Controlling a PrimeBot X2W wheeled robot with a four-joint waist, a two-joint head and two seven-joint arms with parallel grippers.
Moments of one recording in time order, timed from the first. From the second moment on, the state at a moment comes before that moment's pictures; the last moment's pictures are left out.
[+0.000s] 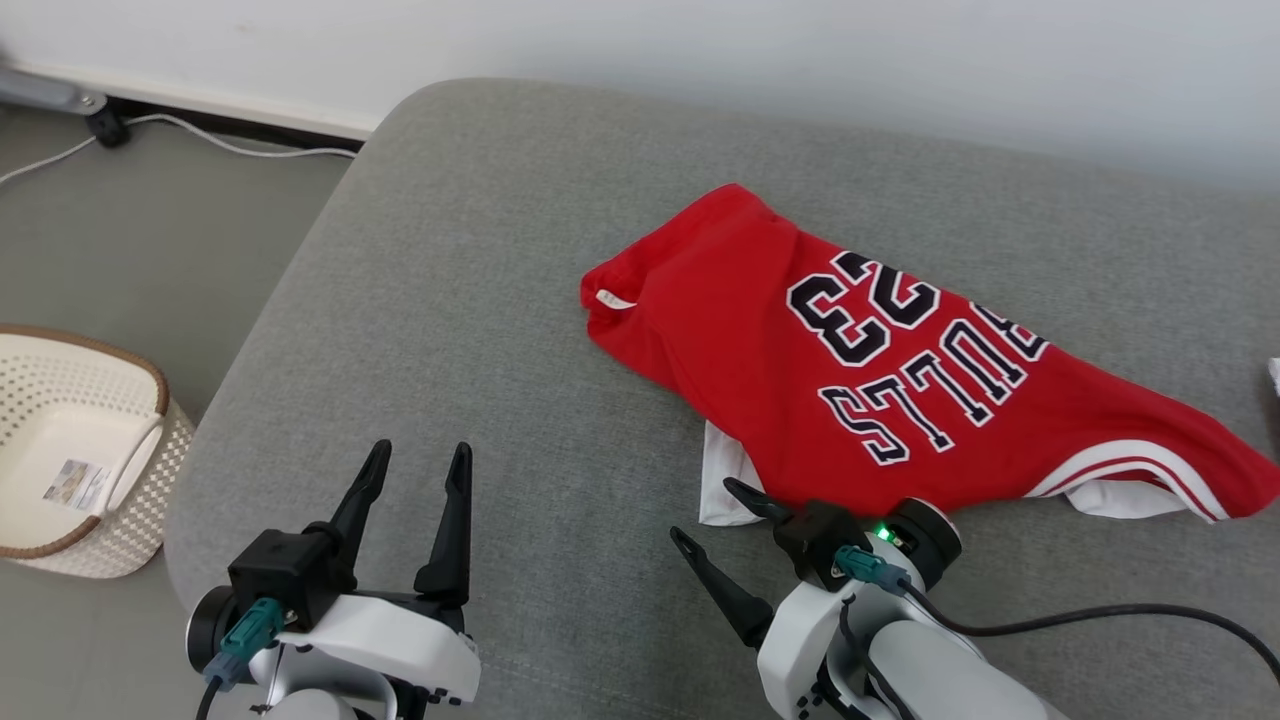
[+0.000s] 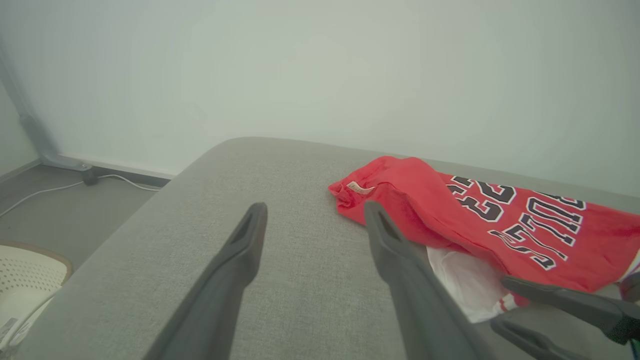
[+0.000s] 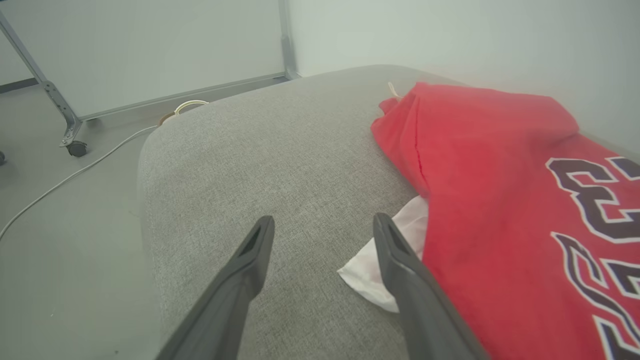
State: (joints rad) left arm -0.16 0.42 -0.62 -0.01 -0.72 0.39 -0.25; right arm -0.49 -0.06 0.82 0.67 0.32 0.13 -0.25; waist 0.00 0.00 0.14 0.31
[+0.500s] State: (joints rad) left arm -0.19 0.33 -0.56 0.07 -0.66 0.30 -0.25; right arm -0.57 -0.07 0.81 0.87 0.33 0.13 -0.25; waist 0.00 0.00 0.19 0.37
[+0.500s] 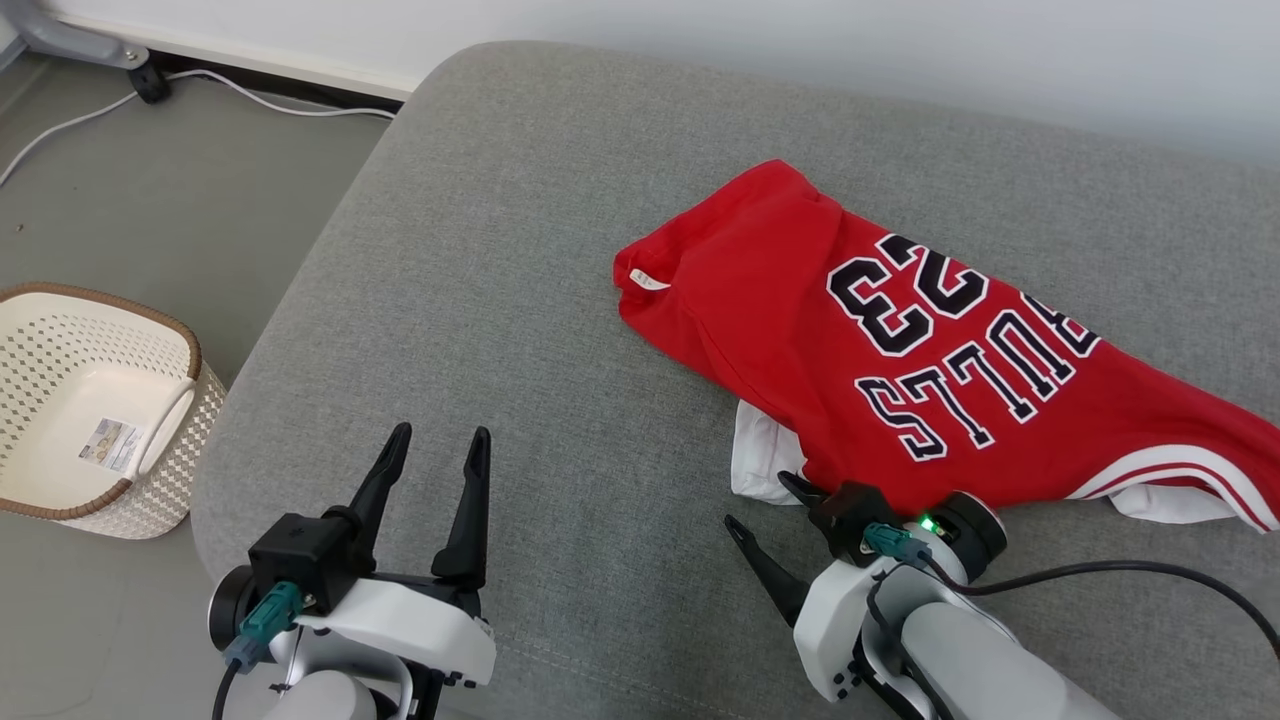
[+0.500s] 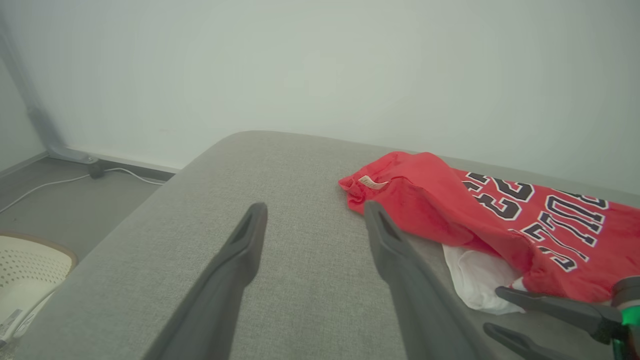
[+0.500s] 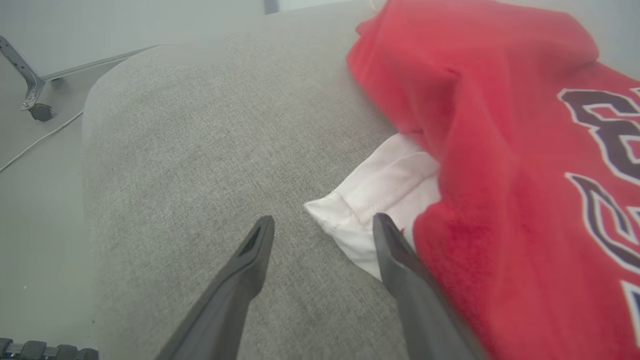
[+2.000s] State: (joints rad) left arm -0.16 0.28 -0.45 0.11 -0.57 0.22 -0.25; right arm -0.44 -0.56 0.86 0.22 0.54 0.13 -0.25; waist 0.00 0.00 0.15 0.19
